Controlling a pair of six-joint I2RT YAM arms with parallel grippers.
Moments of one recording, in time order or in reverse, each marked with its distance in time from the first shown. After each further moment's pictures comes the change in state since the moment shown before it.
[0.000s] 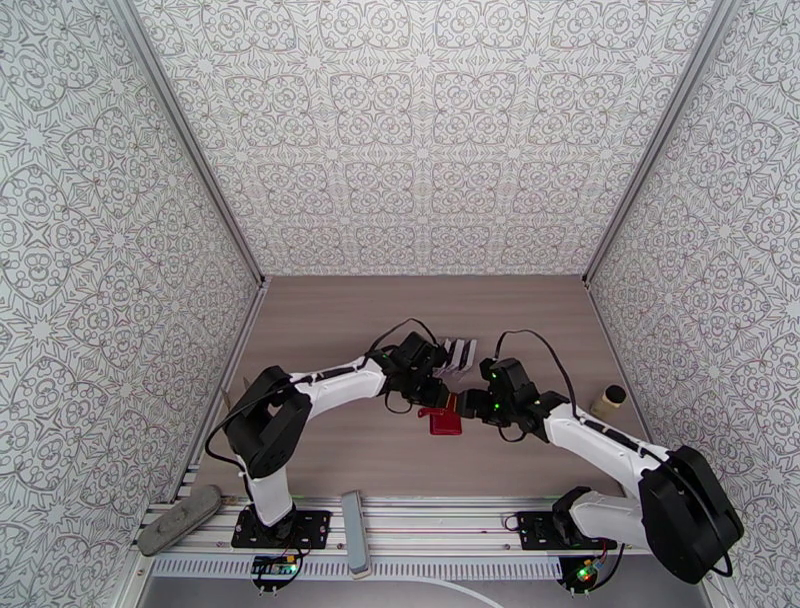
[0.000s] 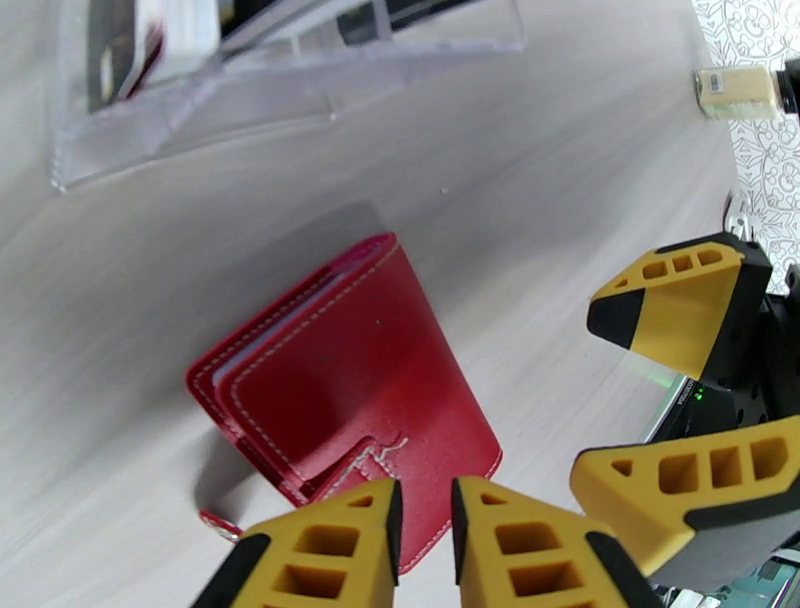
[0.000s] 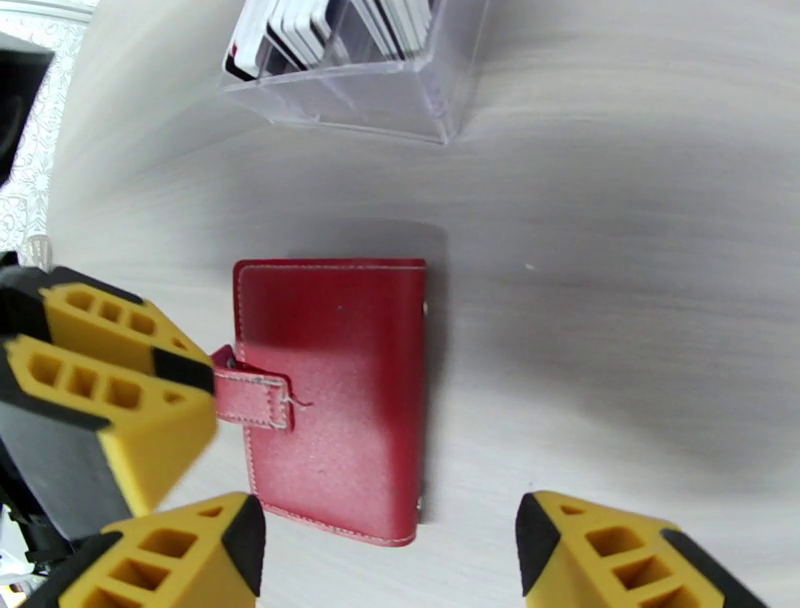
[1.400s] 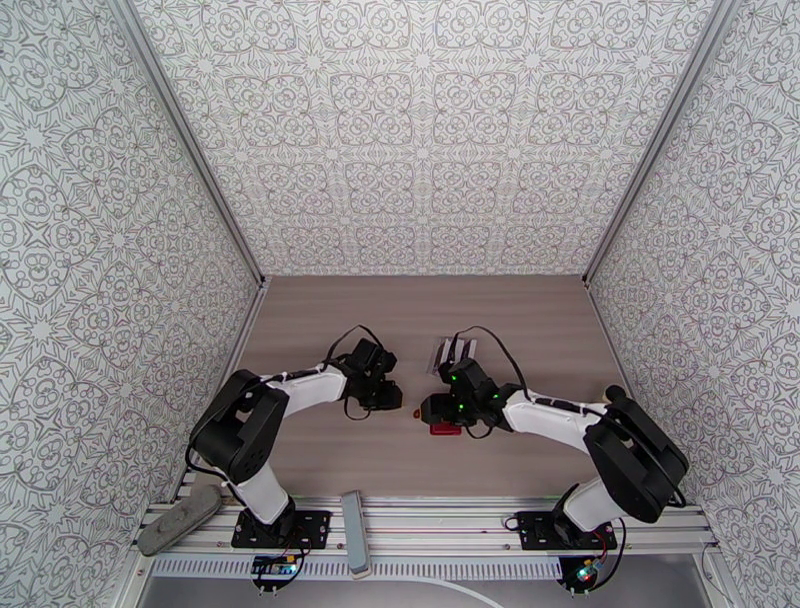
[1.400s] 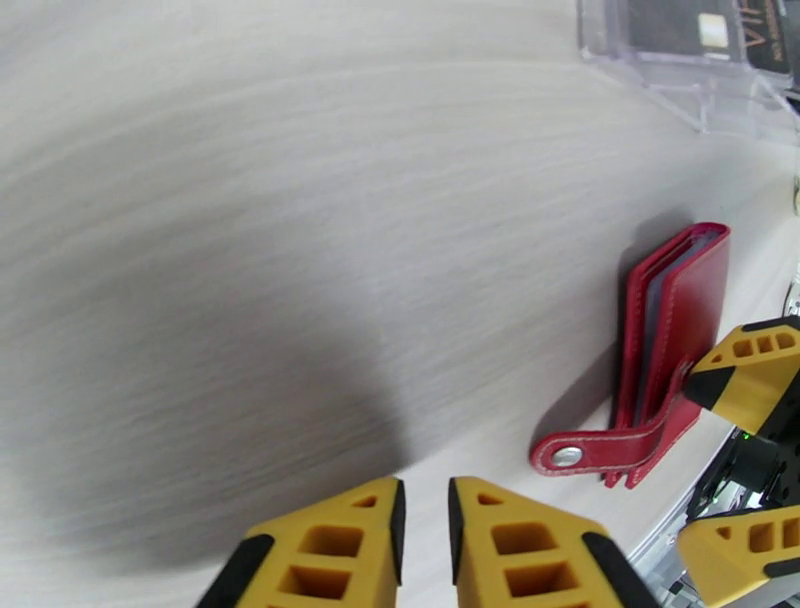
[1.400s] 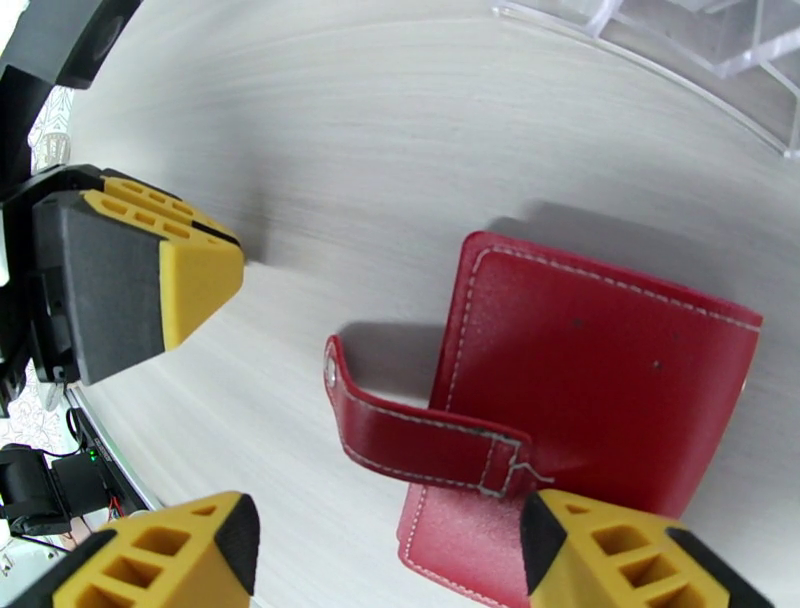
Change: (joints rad) left arm 0.260 -0.121 -0.285 0.059 -0.012 0.019; right arm 0.202 0.279 0.144 0.114 -0.033 0.006
